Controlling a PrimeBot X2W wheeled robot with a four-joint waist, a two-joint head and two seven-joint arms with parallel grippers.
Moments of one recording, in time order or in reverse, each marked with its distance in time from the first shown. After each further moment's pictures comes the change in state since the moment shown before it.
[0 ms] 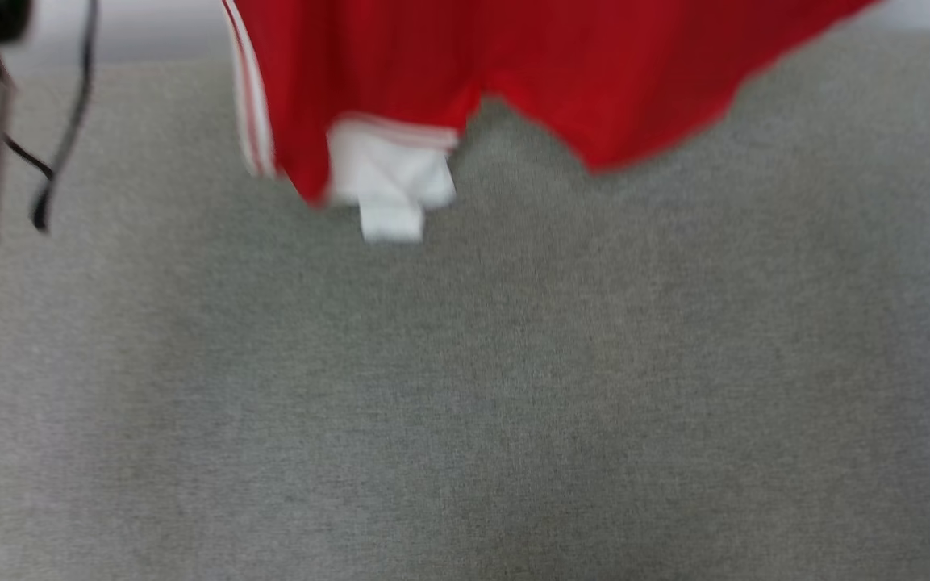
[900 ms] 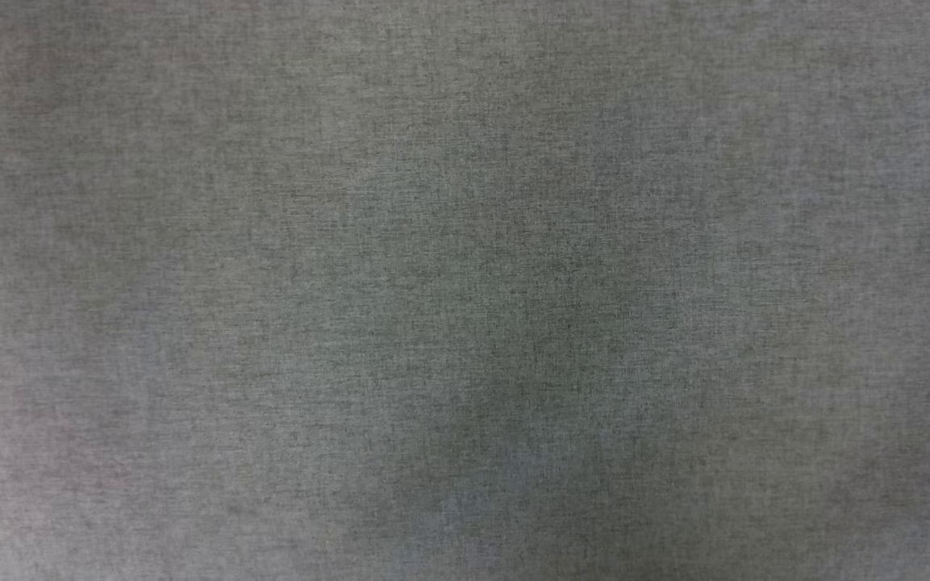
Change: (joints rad) left arm -0.366 -0.024 0.026 0.274 -0.008 -0.053 -0.114; right arm -0.541 0.008 0.232 0.406 0.069 0.000 -0.342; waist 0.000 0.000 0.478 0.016
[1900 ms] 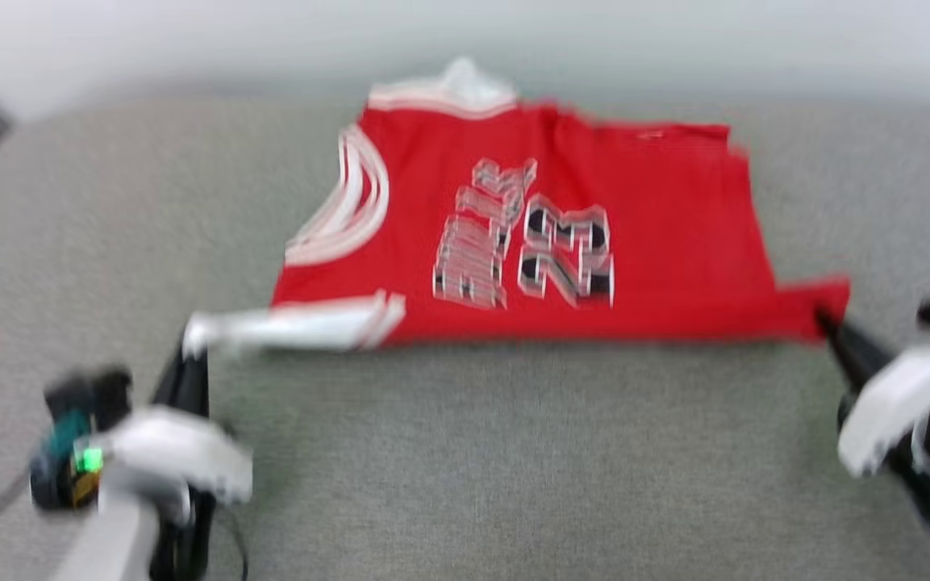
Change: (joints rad) left arm 1.367 -0.091 0.122 -0.385 -0.151 0.075 -0.037; right arm 1.225 -0.070 0.006 -0.250 0.195 0.001 -0.170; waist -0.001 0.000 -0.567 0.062
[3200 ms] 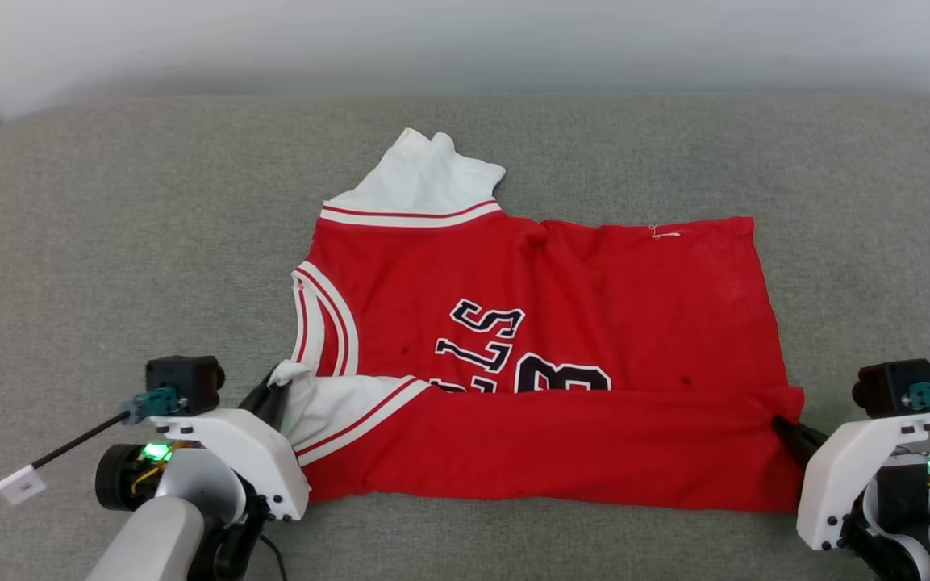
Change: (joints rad) left arm 0.036 0.039 -0.150 -0.146 -0.013 0.011 0.324; right arm 0.272 0.207 -0.259 -0.296 -0.226 -0.002 0.457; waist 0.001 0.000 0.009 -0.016
